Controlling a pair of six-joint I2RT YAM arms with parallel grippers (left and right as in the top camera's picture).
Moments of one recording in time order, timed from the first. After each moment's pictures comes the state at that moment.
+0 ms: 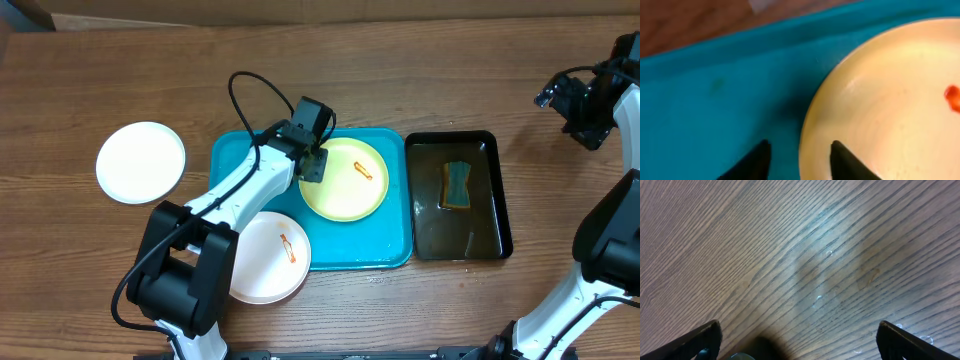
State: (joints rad) left arm -0.46 1.88 1.26 -0.56 -0.18 -0.20; right arm -0.38 2.06 1.74 -0.92 -0.17 0.36
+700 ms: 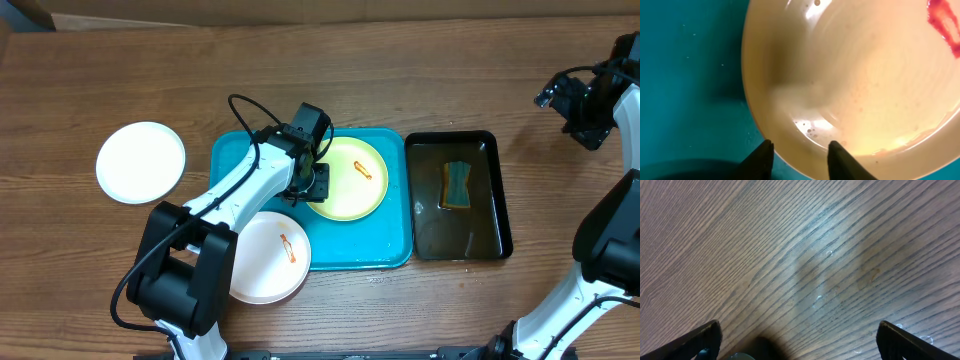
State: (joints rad) left arm -0.46 1.88 1.28 -0.82 0.08 -0.41; right arm -0.38 2.06 1.74 -0.92 -0.17 0.36
